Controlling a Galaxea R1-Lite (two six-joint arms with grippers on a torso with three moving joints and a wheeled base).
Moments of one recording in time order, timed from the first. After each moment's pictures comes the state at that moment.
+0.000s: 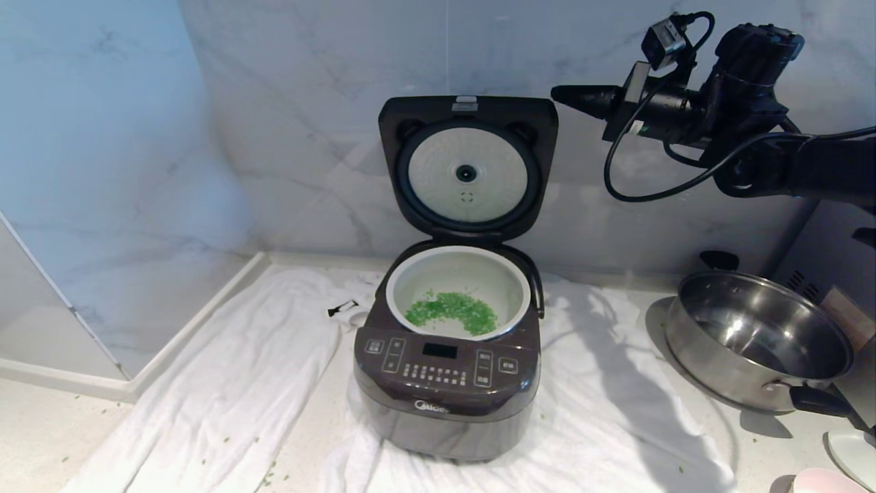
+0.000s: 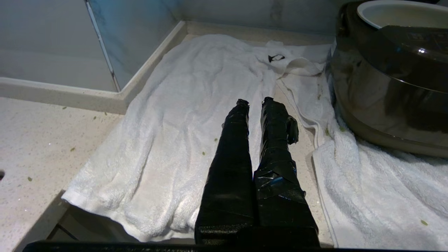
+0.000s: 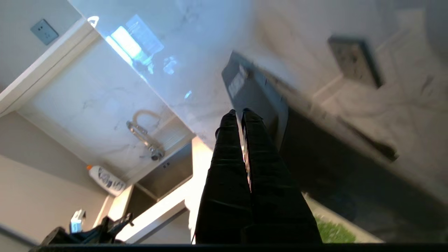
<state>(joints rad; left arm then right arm) 0.00 0.00 -0.01 0.01 0.00 -0.02 0.08 2.18 -1.92 -0.60 1.02 0.83</state>
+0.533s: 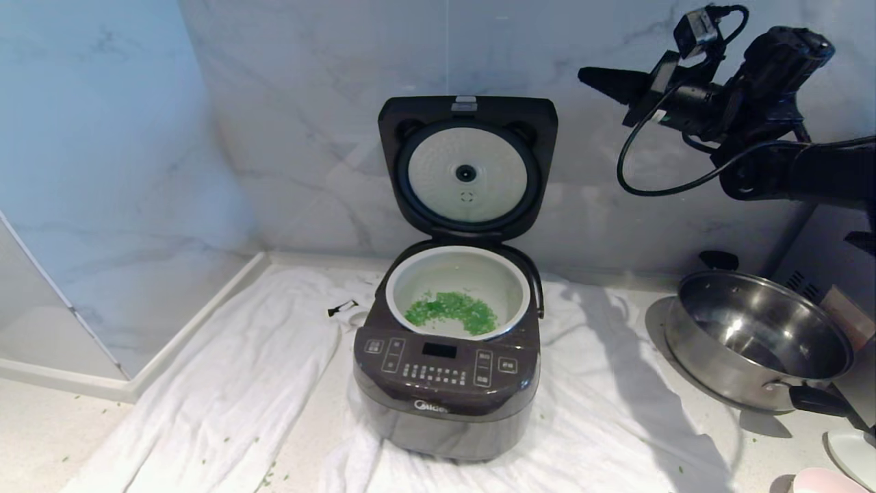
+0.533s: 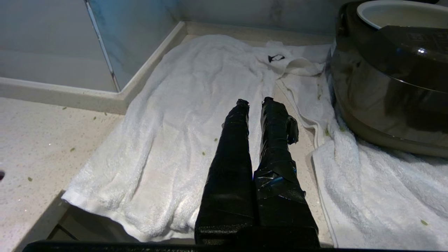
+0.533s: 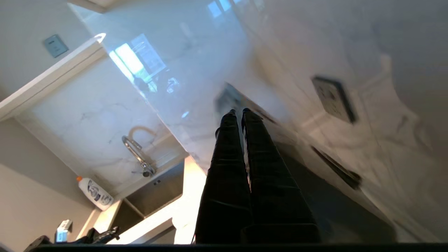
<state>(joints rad) 0.00 0.00 -0.01 0.01 0.00 -0.02 0.02 2.25 -1.98 -0.80 1.03 0.93</state>
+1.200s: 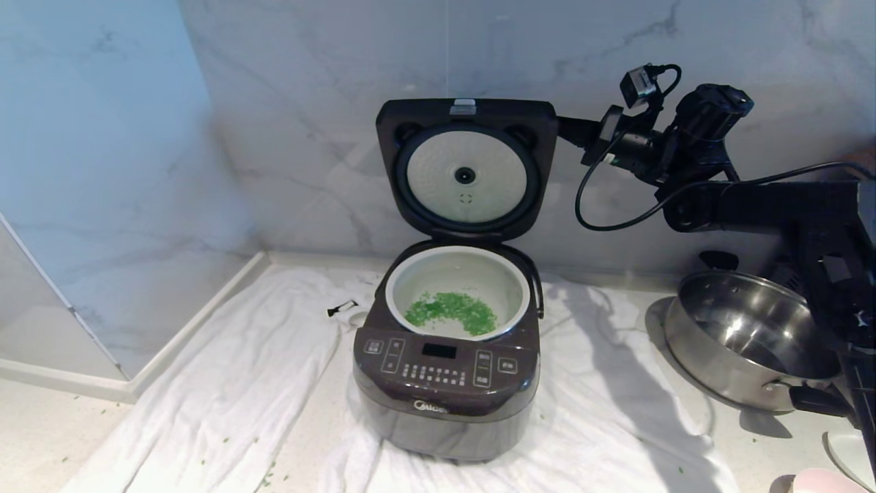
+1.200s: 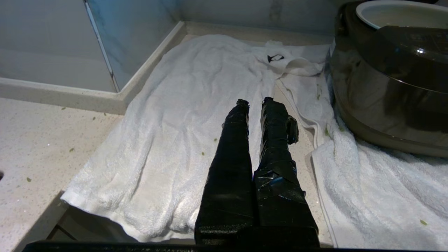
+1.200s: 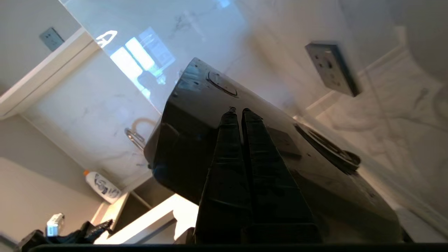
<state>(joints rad) 0.00 0.00 -0.01 0.01 0.00 -0.02 0.10 2.39 -1.99 -0.87 1.03 0.93</state>
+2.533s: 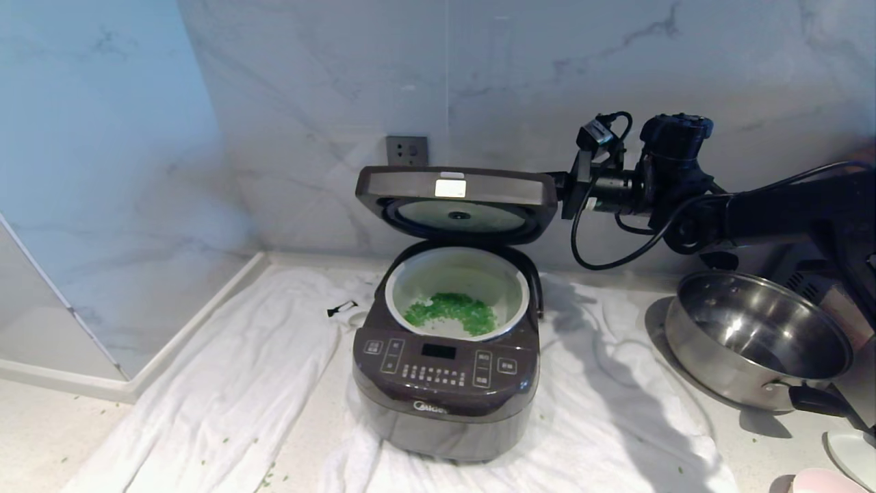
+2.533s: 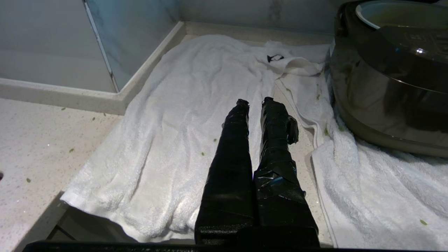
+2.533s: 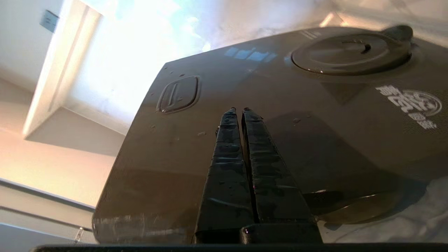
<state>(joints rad) 0.00 0.00 -0.01 0.01 0.00 -0.02 0.18 2.23 -1.65 -0.62 1.12 0.88</state>
